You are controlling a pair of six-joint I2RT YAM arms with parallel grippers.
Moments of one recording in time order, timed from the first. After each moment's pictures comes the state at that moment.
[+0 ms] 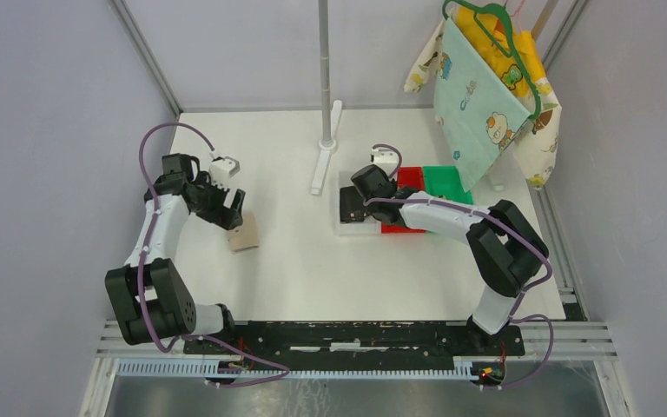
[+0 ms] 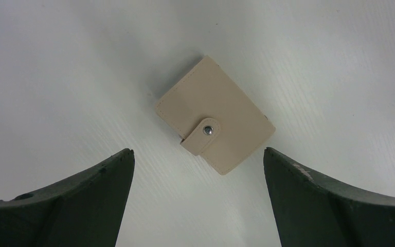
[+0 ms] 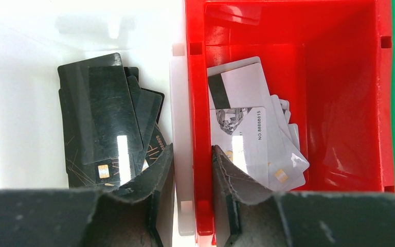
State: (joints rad) left arm 0.21 1.36 0.99 -0.73 0.42 0.62; right arm 0.73 1.76 1.10 -0.23 0.59 0.53
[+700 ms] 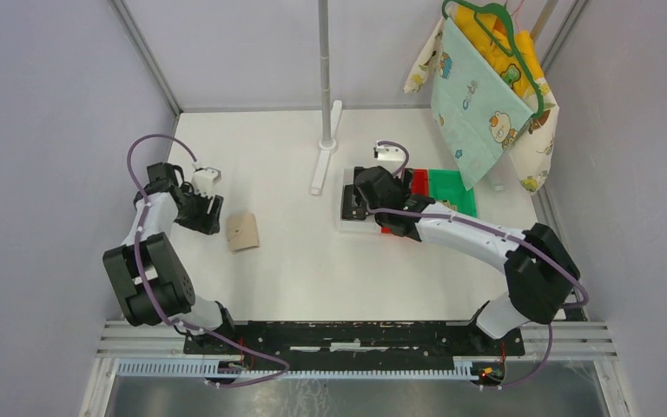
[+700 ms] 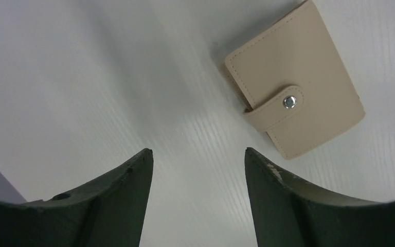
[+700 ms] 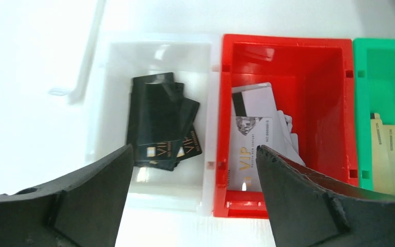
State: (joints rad) left arm 0.37 1.45 0.96 -0.69 0.31 0.69; right arm 0.80 1.59 1.07 -0.23 0.68 0.57
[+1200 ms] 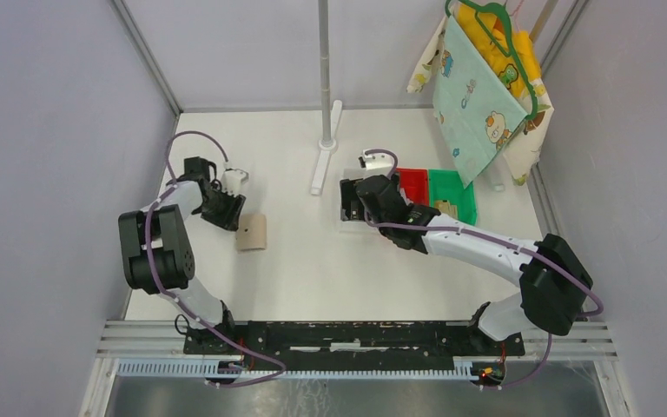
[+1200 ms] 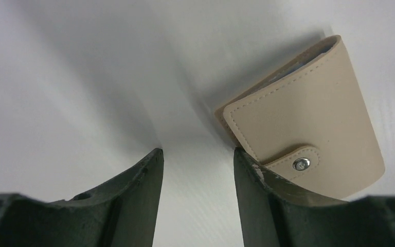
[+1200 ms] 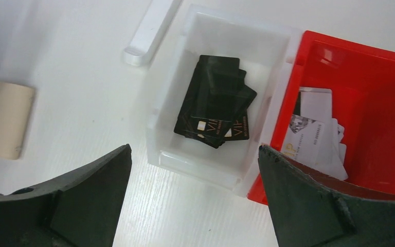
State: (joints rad) left arm 0.22 1.68 0.99 -0.58 0.26 0.63; right arm 0.88 1.46 0.99 -0.12 0.53 0.44
